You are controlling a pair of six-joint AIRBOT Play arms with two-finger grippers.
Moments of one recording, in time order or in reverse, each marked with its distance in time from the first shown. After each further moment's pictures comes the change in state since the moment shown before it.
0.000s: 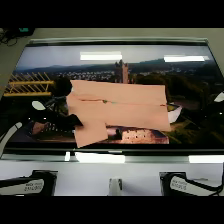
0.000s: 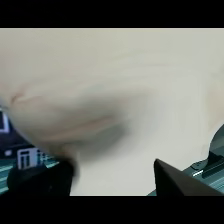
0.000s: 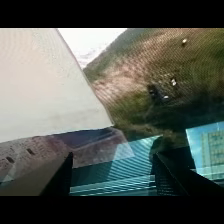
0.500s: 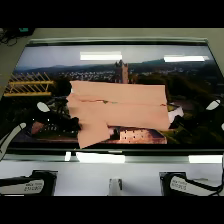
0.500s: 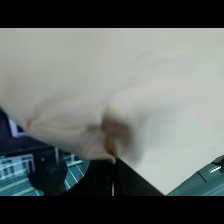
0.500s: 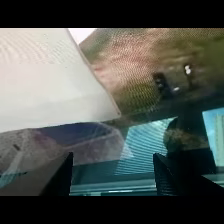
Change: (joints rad) left arm -0.036 -0.011 -0.008 0.026 0.002 0.035; right arm 0.000 -0.002 -0.158 0.059 -0.077 -0.031
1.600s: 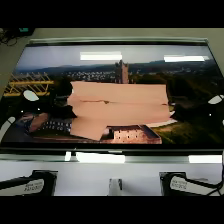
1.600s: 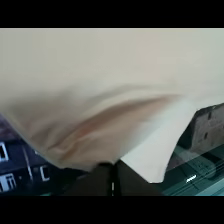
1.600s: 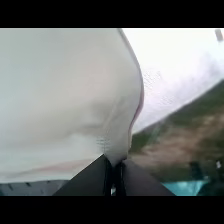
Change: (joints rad) left arm 0.063 0.060 0.215 -0.007 -0.089 0.036; right arm 0.011 -0.039 0.117 0.184 -0.165 -0.072
